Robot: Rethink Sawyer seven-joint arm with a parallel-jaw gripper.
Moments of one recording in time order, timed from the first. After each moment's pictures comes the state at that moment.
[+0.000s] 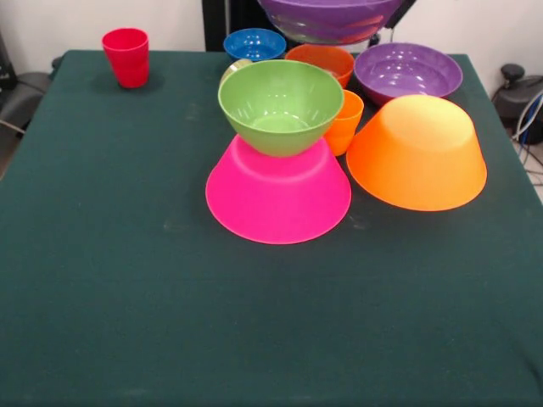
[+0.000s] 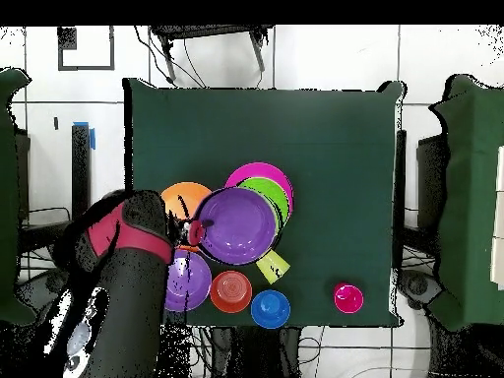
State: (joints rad) arm 0.41 -0.64 -0.33 1.47 -0.44 0.83 2.34
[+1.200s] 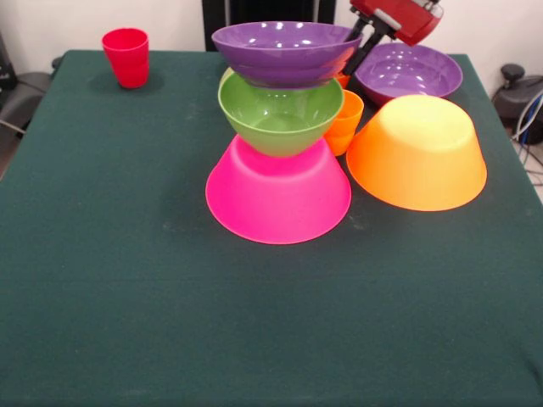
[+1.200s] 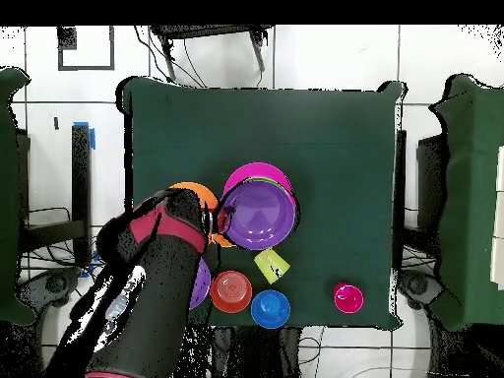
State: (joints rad) arm 0.36 -0.54 -0.39 1.47 -0.43 0.64 2.39
